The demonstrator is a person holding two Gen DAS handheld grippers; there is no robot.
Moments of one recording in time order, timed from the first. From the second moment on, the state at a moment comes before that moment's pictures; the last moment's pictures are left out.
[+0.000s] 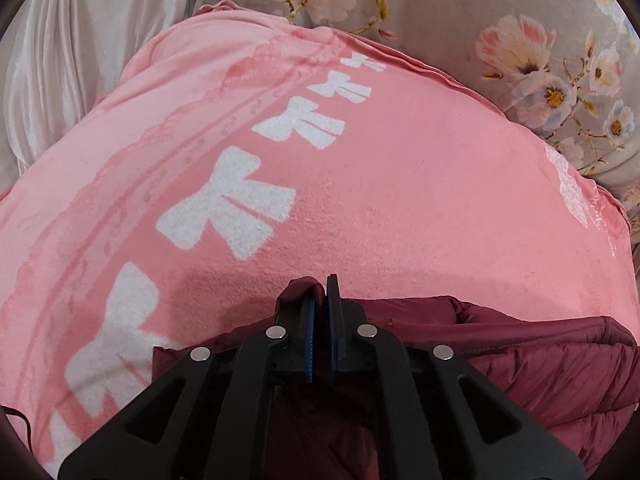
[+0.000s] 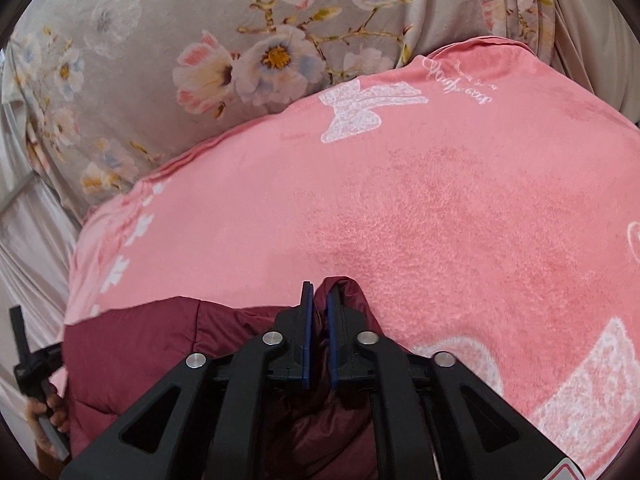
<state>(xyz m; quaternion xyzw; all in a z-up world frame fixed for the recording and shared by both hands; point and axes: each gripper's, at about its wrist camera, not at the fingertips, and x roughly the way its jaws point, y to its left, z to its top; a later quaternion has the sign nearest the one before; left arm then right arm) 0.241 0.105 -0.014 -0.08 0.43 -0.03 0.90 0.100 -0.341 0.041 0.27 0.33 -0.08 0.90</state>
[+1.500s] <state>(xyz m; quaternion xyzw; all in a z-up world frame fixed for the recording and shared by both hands) 0.221 0.093 -0.036 -0.04 0.43 -0.07 0.90 0.105 -0.315 0.015 0.21 0.40 -0.15 0.88</state>
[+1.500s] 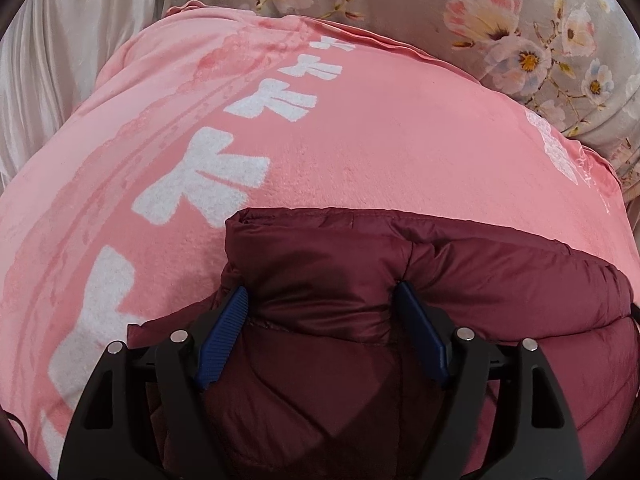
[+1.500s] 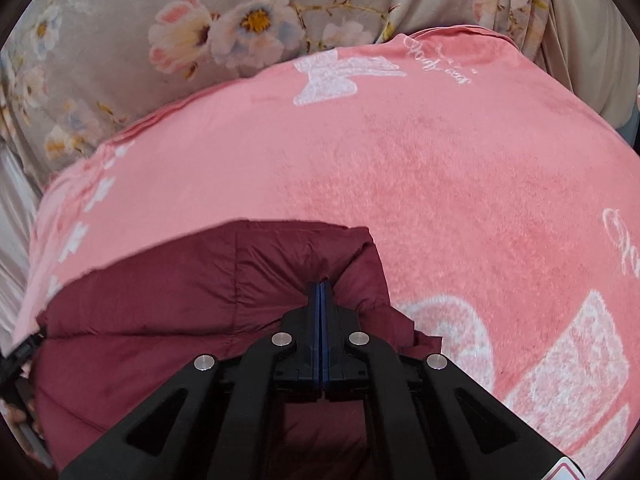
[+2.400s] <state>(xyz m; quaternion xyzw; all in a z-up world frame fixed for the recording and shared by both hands) 0.193 -0.030 0.015 0.01 0.43 -0.17 0.89 0.149 -0.172 0.071 0.13 0.39 0.01 0.91</state>
